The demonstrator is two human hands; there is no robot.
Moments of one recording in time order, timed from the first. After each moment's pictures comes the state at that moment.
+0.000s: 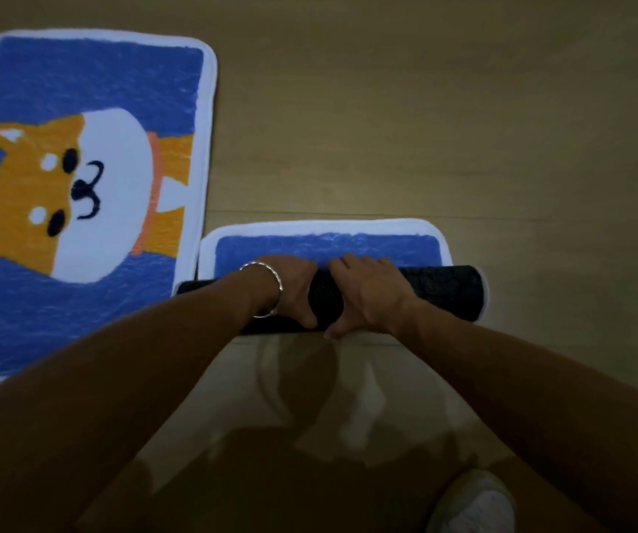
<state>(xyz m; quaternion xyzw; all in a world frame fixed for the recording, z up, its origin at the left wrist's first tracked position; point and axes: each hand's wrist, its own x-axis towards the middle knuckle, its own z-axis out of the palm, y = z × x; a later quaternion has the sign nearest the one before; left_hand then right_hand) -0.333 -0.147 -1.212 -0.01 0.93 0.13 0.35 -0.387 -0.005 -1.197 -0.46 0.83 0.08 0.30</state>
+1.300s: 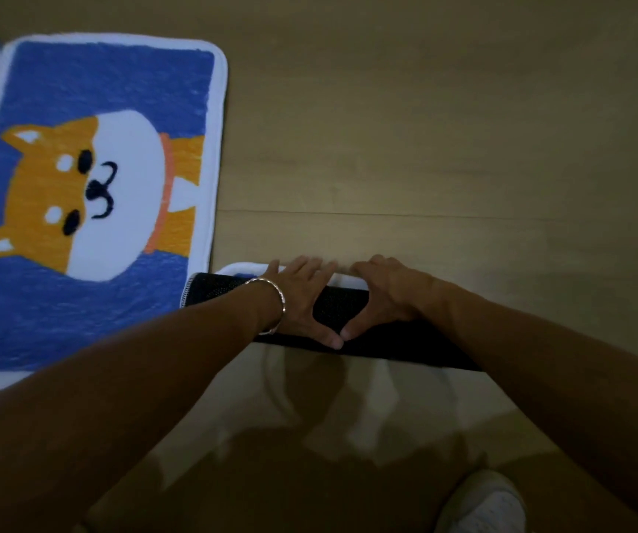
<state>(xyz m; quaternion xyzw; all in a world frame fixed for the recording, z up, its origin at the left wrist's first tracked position) -0.310 -0.148 -1.213 0.02 0.91 0.13 0.39 -0.406 0.002 -1.201 -0.36 0.82 0.04 0.45</state>
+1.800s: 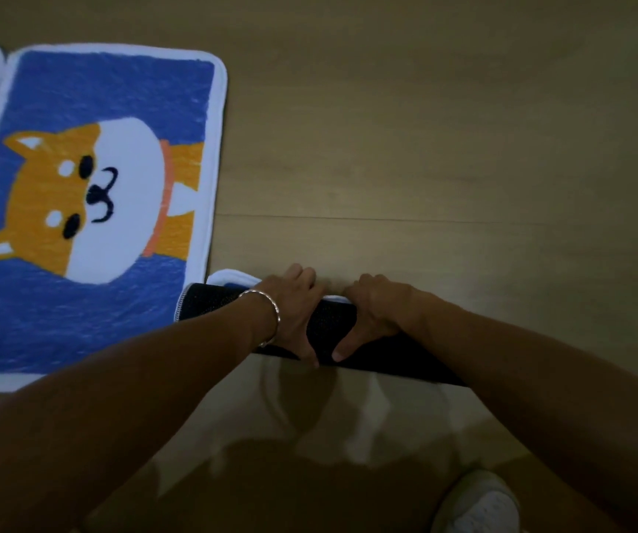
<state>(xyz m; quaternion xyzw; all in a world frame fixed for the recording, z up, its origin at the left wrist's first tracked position) -0.303 -0.140 -1.201 0.09 0.94 0.03 0.32 -0.388 -0.001 -1.193 -0.39 0.79 0.09 0.45</state>
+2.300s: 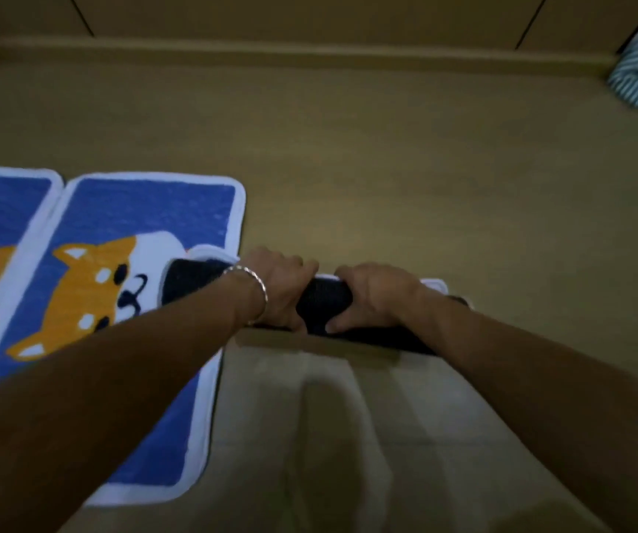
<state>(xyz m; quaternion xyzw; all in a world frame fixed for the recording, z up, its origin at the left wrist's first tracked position) -0.393 -0.215 -1.072 0.06 0.97 -0.10 0.19 -0.468 -0.070 -1.078 -0.41 0.87 0.02 0.28</state>
